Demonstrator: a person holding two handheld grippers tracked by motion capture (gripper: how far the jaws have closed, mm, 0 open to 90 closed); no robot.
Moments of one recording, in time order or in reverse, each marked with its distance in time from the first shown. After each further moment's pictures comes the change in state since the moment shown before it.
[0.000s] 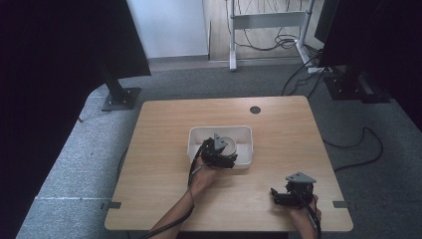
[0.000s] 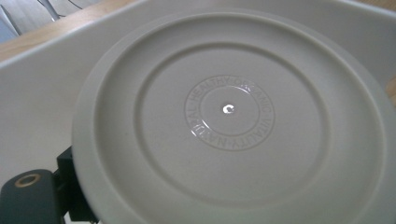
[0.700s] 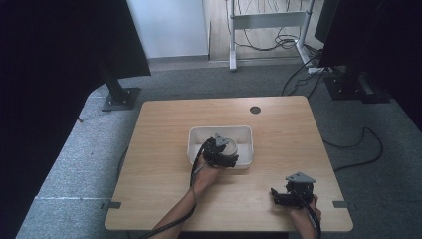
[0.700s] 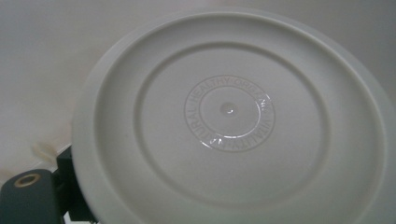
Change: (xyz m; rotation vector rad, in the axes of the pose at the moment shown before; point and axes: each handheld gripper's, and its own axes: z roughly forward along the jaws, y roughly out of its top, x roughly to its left) left arm 0.006 -0.001 0.013 0.060 -0.043 -0.081; right arm 0.000 0.000 0.000 0.001 0.003 -0.003
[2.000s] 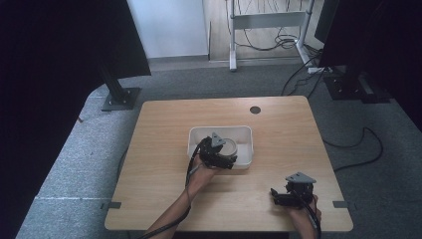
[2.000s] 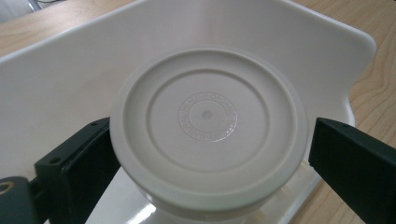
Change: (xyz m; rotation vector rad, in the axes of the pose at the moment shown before) left arm -0.001 0.006 -0.030 -0.045 -0.025 0.039; right arm 0.000 0.000 0.000 0.000 0.001 -0.002
